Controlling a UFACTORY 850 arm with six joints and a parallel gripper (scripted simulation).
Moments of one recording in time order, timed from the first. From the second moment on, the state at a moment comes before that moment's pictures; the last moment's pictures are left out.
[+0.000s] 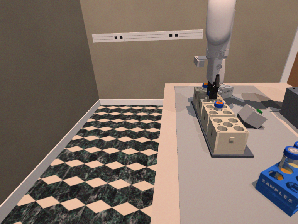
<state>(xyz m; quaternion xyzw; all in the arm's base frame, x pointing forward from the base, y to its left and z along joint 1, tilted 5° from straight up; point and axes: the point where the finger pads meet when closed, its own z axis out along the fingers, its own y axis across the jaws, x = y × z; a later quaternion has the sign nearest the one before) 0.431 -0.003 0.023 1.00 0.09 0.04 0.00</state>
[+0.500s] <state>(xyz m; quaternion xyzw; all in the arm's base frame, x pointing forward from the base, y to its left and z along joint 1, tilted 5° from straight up) 0.429 -0.003 0.041 1.00 0.09 0.04 0.00</state>
